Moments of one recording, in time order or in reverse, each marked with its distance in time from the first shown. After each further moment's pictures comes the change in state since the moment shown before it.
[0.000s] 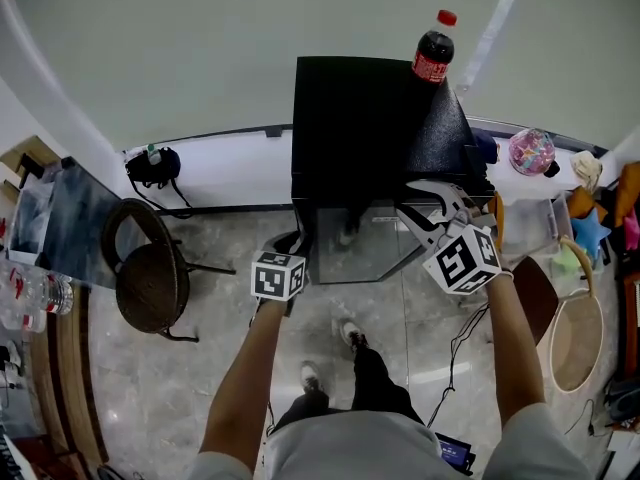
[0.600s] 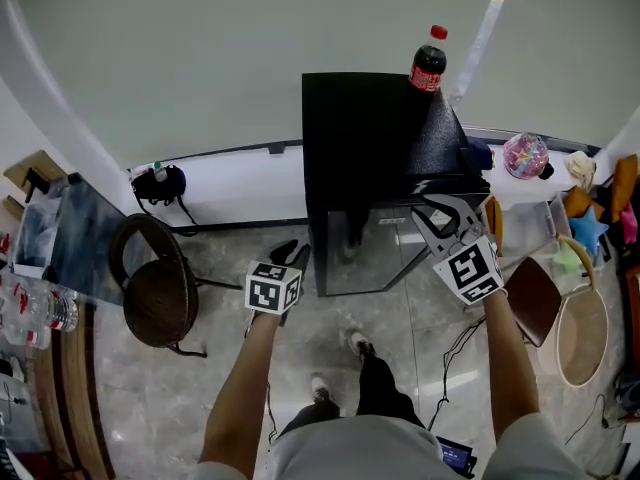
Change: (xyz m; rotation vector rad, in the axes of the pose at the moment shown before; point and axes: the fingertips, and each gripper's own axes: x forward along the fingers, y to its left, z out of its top) left arm -0.056 0.005 0.018 0.112 -0.050 -0.019; right arm -0.033 0.002 0.004 0.260 -0.015 -0.176
